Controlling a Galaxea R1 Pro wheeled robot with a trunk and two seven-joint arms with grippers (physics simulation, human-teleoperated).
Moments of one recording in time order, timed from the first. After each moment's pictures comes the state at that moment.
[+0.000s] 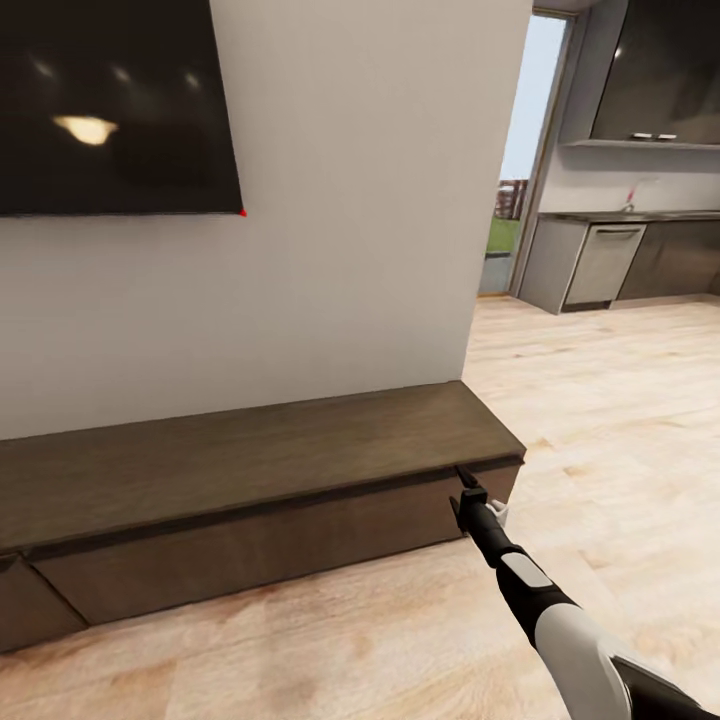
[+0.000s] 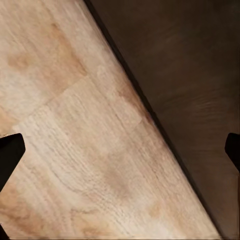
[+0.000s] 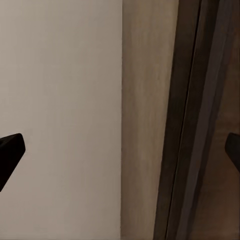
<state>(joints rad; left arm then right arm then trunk) 0.52 -0.10 0.51 -1.52 1.04 0.22 -0.19 -0.77 0.01 -0.41 -0.25 -1.02 0.24 0.65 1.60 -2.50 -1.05</state>
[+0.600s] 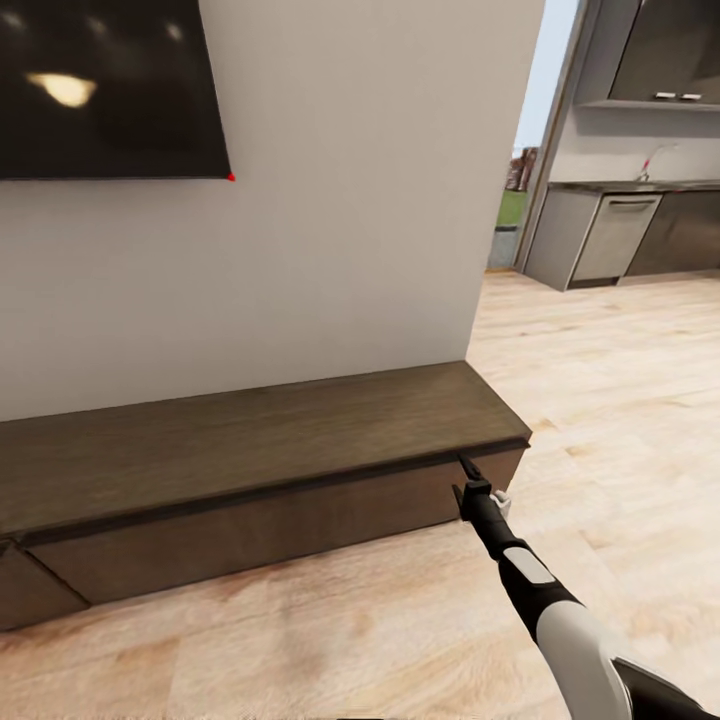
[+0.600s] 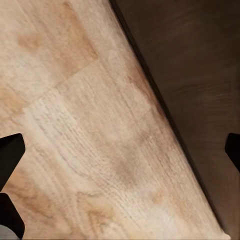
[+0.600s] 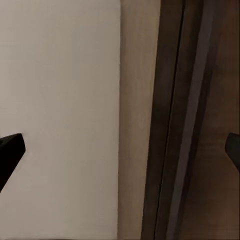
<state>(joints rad) 0.52 -0.09 0.54 -1.54 1.09 0.32 -0.19 -0.76 0.01 -0.40 -0.29 -1.02 0.24 0.72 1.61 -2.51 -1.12</state>
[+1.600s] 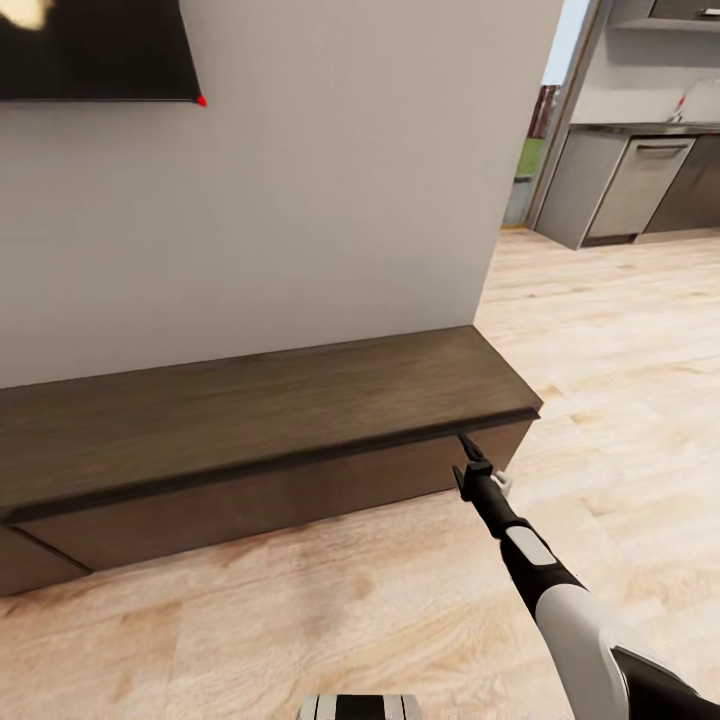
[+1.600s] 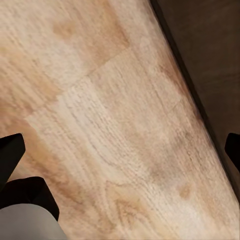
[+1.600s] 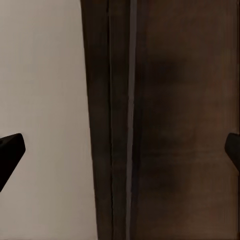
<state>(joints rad) 0.52 -0.09 0.54 -1.54 1.09 0.32 -0.19 -0.80 0.01 -0.41 -0.36 -1.02 0.28 0.67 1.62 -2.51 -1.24</state>
